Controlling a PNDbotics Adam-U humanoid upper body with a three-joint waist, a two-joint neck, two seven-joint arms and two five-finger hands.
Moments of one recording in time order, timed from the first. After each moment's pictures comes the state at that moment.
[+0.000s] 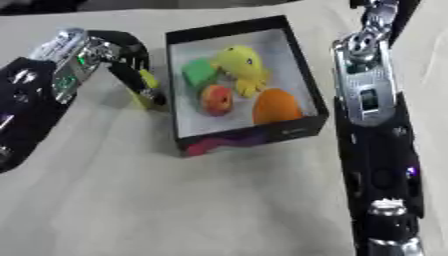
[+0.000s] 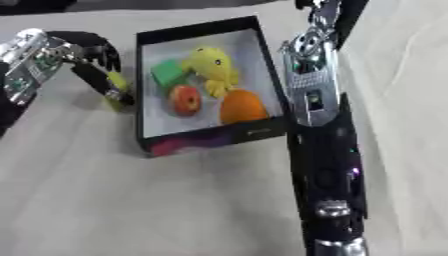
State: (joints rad) left arm -1.03 0.50 -0.51 -0.97 -0.84 0.07 -0.64; right arm -0.85 0.14 -0.11 -1.51 0.57 0.13 -0.65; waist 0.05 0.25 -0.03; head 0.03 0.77
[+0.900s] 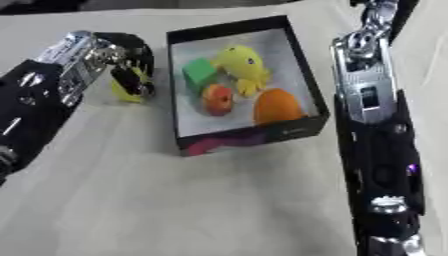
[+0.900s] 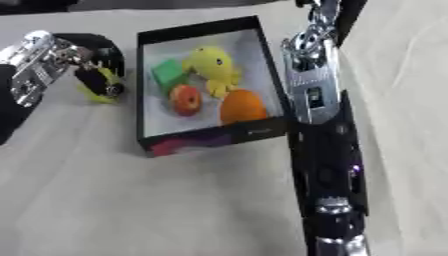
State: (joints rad) left arm -1.03 0.52 -0.52 -1.04 -0.82 0.07 -0.67; right arm -0.85 0.13 -0.11 -1.50 0.56 0.13 -0.65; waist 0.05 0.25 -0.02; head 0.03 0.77
